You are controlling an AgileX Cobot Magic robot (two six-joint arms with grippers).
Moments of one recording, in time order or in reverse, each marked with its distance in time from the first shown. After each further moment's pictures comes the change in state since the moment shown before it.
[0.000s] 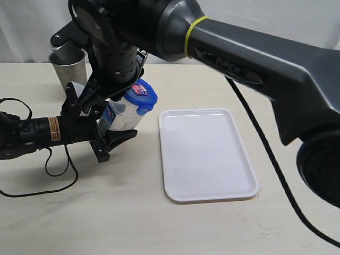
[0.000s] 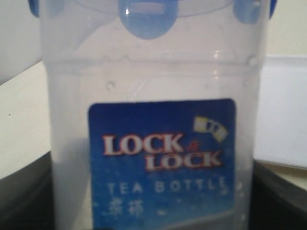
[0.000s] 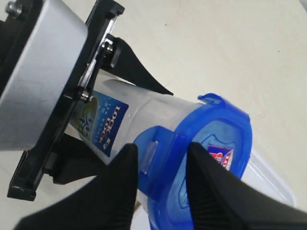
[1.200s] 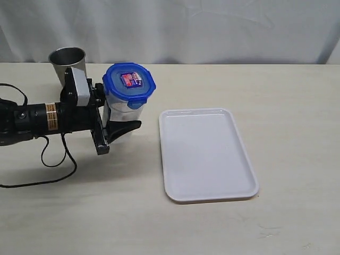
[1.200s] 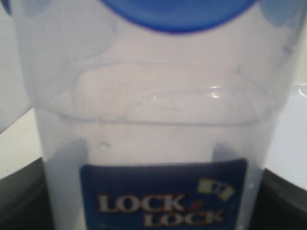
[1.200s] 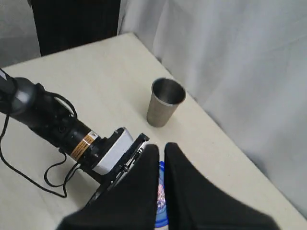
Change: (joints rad) left arm -0.012 -0.118 0.002 0.077 -0.003 -0.037; right arm 0.015 -0.695 0.294 0.154 -0.252 -0.158
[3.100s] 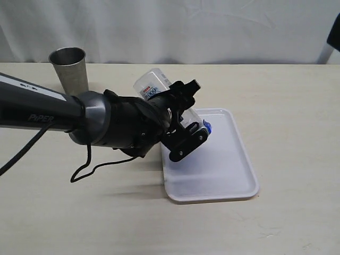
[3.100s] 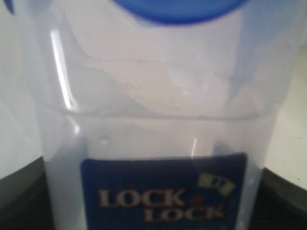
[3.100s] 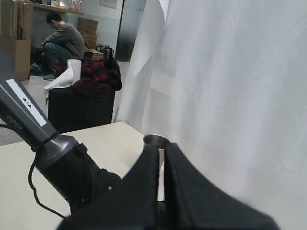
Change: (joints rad) left arm -0.731 -0.048 -0.299 0.554 1.675 0.381; right arm 0.000 -0.979 1.136 -0.234 -0.674 0.285
